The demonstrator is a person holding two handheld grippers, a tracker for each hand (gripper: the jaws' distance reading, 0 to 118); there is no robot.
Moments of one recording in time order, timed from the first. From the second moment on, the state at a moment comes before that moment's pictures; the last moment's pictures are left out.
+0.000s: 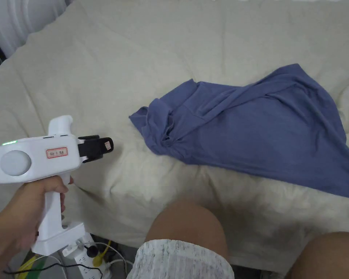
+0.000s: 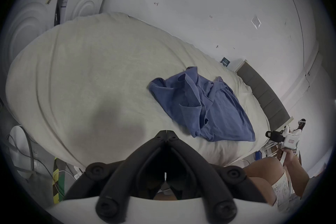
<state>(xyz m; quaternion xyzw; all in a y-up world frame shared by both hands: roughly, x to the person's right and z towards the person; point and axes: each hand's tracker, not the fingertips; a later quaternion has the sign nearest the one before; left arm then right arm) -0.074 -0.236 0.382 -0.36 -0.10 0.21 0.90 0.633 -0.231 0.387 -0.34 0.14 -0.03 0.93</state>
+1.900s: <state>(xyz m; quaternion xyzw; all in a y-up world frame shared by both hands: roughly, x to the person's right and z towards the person) -0.058 -0.266 0.310 -0.37 -0.15 0.32 0.86 0.619 -0.299 0.340 -0.40 0.17 0.02 0.90</state>
